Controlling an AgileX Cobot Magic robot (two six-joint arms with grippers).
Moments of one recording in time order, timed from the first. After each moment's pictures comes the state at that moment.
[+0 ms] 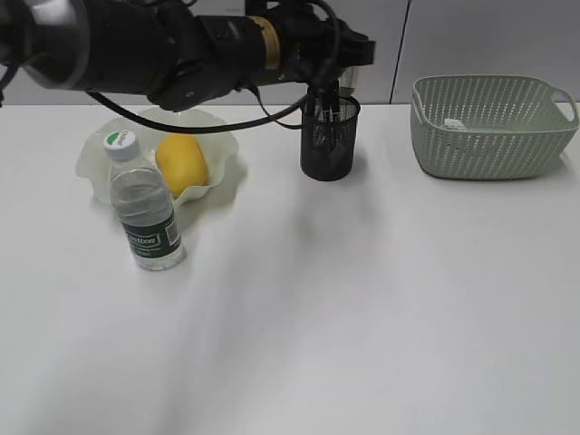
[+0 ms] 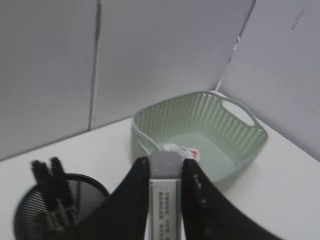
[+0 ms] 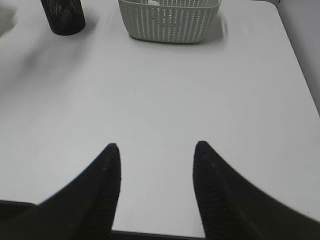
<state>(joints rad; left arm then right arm) -0.63 2.06 -1.50 0.69 -0.30 -0.90 0.19 -0.01 -0.51 -0.06 1.04 0.05</state>
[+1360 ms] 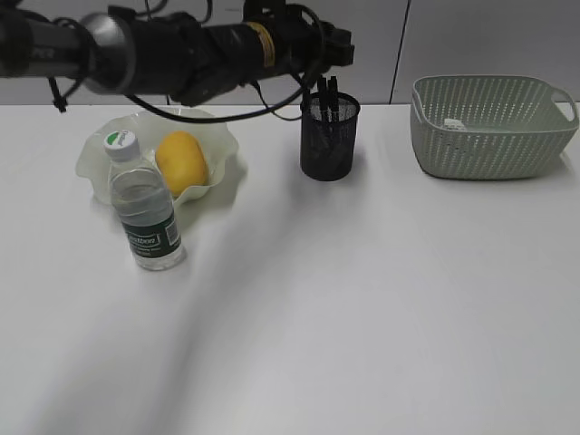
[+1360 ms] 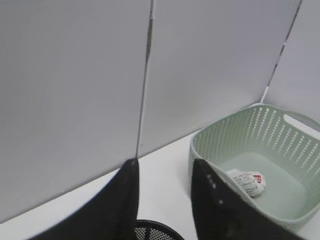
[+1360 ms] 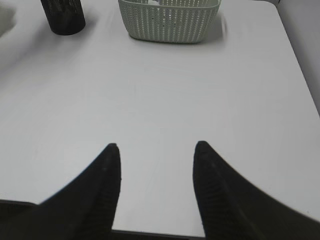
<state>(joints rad) -0.56 2.24 -1.73 0.70 -0.28 -0.80 0.19 -0.01 -0.51 -0.06 1.04 0.05</state>
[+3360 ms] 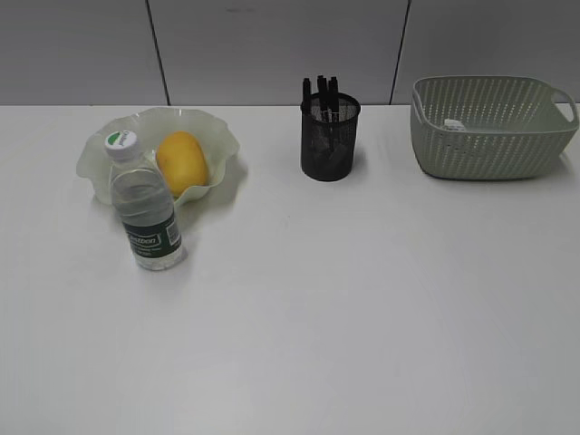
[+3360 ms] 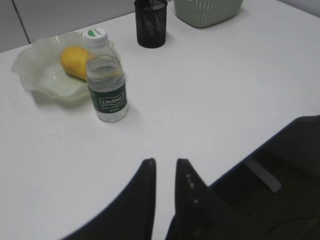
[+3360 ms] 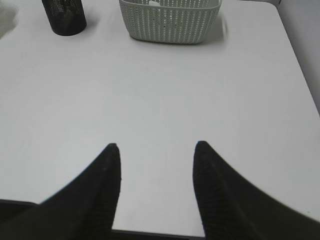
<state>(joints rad) -0.70 -0.01 -0.54 0.03 1.06 -0.08 0.19 -0.01 -0.51 -0.06 1.04 0.05</state>
